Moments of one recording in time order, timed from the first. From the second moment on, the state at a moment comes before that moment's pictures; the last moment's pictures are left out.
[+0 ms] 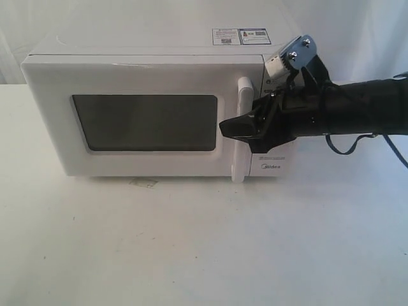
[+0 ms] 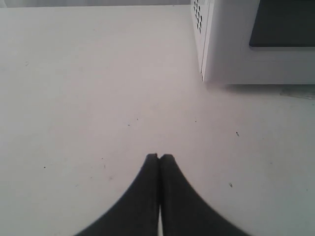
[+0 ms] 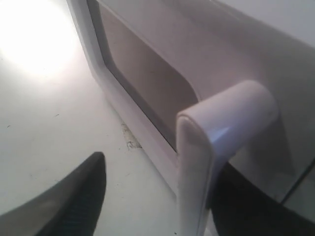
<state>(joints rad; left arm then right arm) 0.04 0.00 0.02 -0.20 0.40 0.20 0.12 1.63 -0.93 1.57 0.76 -1.91</state>
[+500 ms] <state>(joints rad) 0.04 0.00 0.02 -0.20 0.40 0.20 0.13 1.61 -0.95 1.56 0.68 -1.88</state>
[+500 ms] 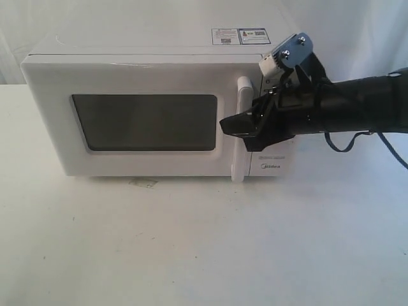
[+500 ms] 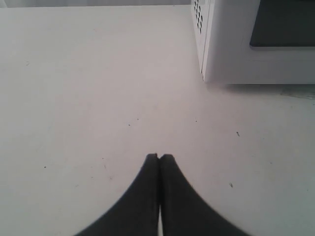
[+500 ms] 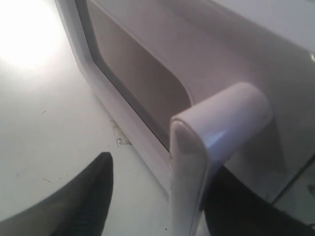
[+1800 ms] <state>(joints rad) 0.04 0.00 0.02 -0.20 0.40 0.20 0.13 1.58 -1.02 1.15 0.87 -1.64</state>
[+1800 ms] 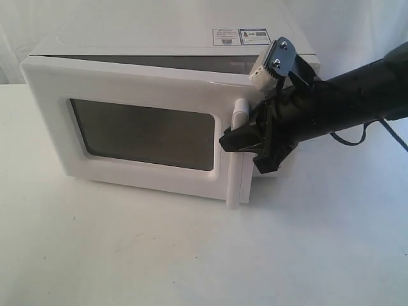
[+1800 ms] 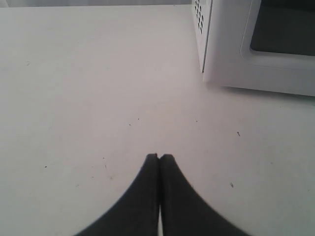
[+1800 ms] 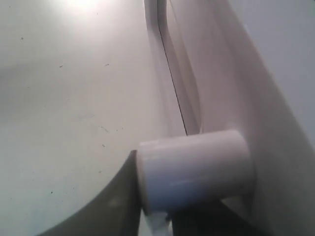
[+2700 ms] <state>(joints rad) 0.04 0.00 0.02 -0.20 0.40 0.20 0.14 1.34 -1.02 0.62 0.58 -0.96</state>
